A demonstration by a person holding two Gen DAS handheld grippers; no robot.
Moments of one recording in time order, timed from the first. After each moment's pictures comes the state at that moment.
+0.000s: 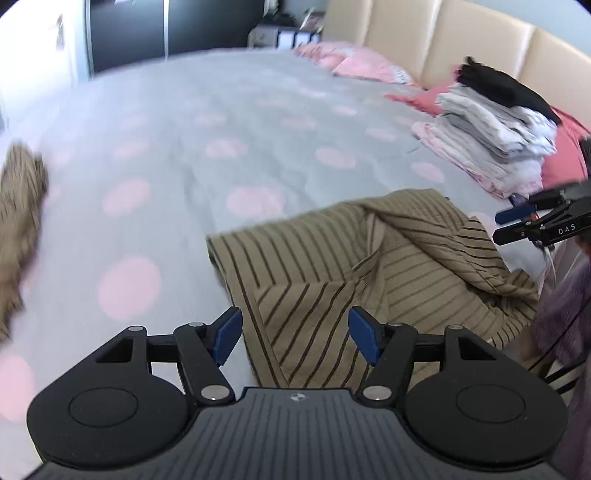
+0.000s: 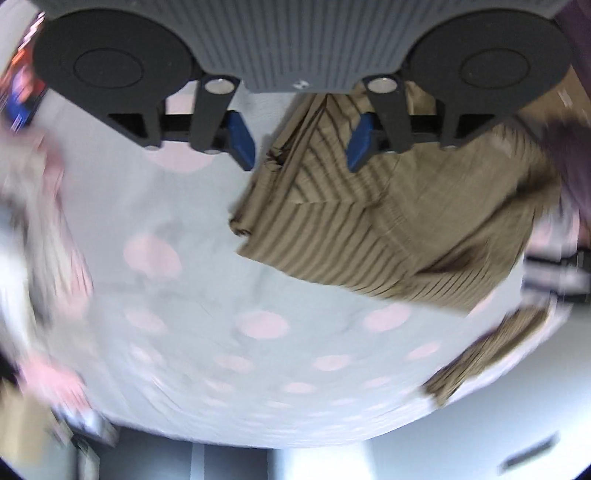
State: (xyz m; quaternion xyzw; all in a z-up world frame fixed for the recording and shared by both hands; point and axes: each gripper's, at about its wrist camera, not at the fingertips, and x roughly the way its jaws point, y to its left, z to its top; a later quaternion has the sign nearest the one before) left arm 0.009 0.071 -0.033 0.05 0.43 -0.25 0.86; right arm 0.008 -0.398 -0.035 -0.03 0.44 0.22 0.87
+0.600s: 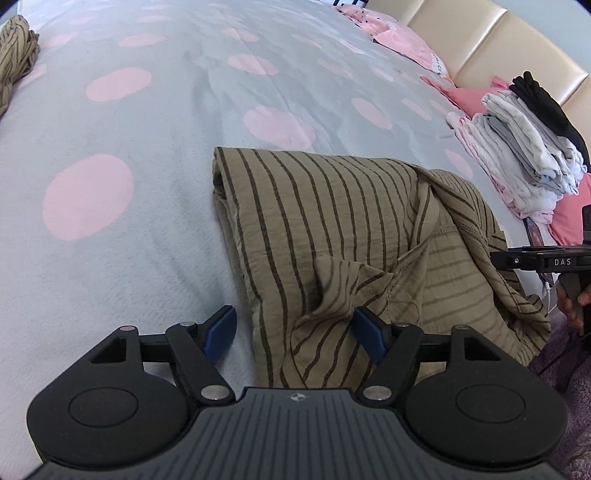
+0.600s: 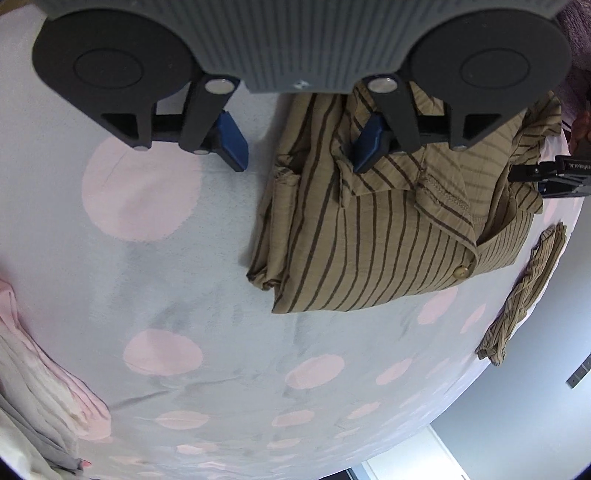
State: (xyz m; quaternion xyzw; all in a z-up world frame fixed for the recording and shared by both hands) left arm 0.046 0.084 -0.093 -0.05 0.51 -0.25 0.82; right arm 0.033 -0.409 -0.089 0.11 0.49 0.18 0.84
